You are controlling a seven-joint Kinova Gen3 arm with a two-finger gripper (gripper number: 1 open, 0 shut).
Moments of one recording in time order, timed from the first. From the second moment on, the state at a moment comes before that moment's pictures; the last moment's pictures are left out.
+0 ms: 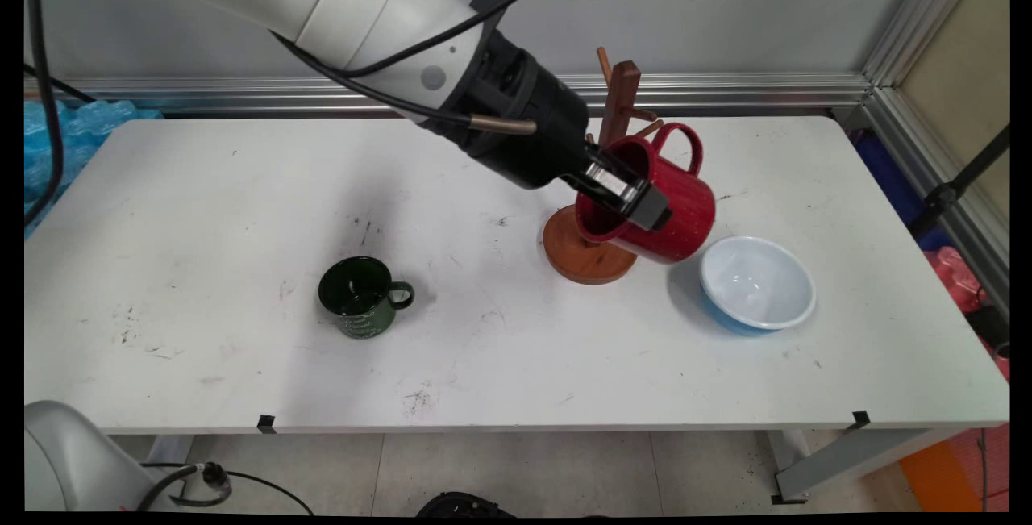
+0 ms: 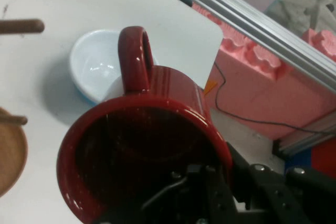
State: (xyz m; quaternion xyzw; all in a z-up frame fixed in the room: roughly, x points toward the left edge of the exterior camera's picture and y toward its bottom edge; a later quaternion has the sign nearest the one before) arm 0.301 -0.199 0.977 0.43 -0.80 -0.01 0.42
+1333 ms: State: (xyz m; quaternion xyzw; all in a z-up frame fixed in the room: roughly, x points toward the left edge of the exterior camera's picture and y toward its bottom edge) arm 0.434 -0.214 0.984 0.44 -0.87 0.08 0.21
